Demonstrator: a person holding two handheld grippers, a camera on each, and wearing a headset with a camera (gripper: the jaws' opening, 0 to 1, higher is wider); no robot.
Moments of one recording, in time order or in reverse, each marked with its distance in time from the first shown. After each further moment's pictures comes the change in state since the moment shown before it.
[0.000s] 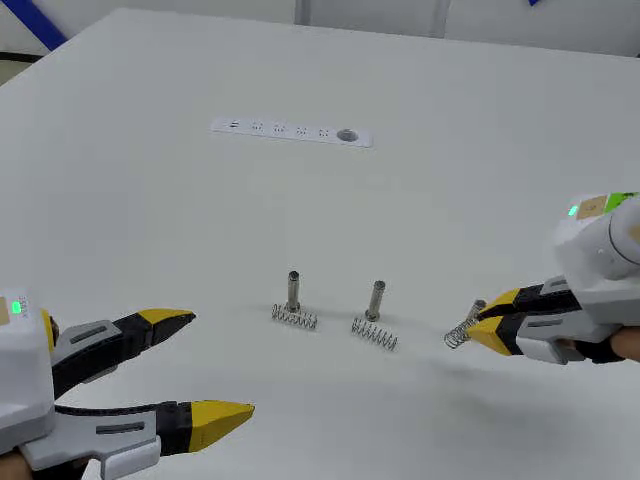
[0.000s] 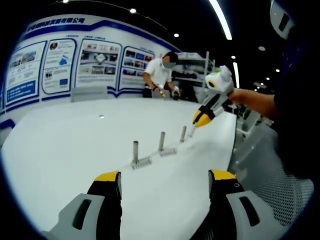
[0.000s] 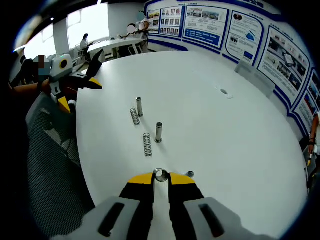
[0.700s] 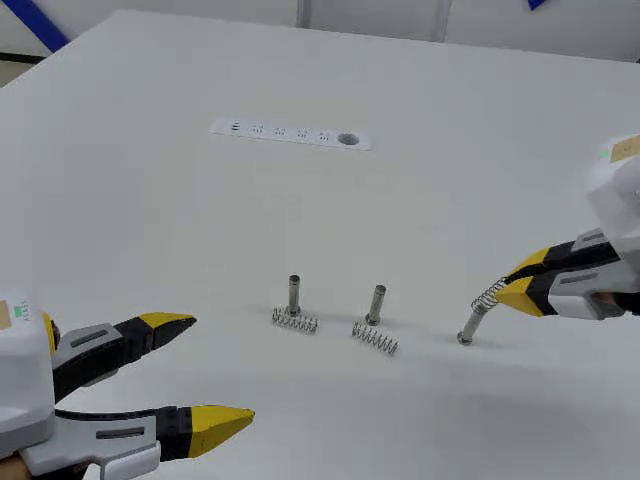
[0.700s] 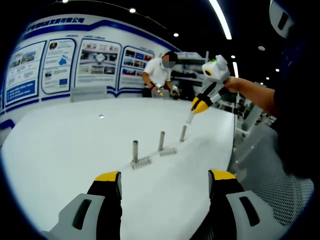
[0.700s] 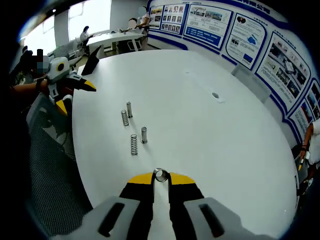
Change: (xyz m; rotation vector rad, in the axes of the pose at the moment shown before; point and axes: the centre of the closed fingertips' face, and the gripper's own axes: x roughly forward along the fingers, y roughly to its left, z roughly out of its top) left arm 0.000 0.000 0.000 0.002 0.004 -0.003; right arm -0.025 -0.030 0.016 -0.052 0.053 -0.041
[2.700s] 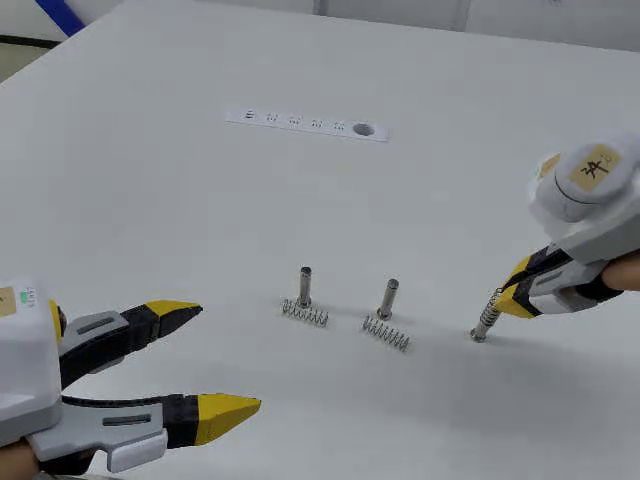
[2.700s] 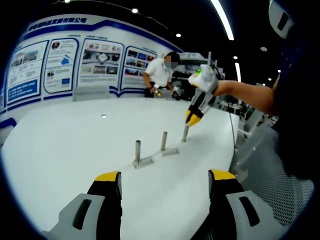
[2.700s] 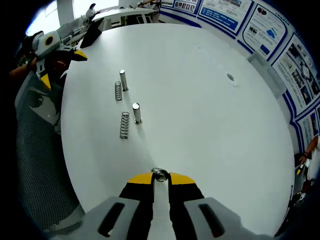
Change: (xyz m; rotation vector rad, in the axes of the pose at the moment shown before) left arm -0.002 0.003 0.000 -0.009 -0.004 0.019; right arm 0.051 -0.009 -0.029 -0.093 0.219 0.056
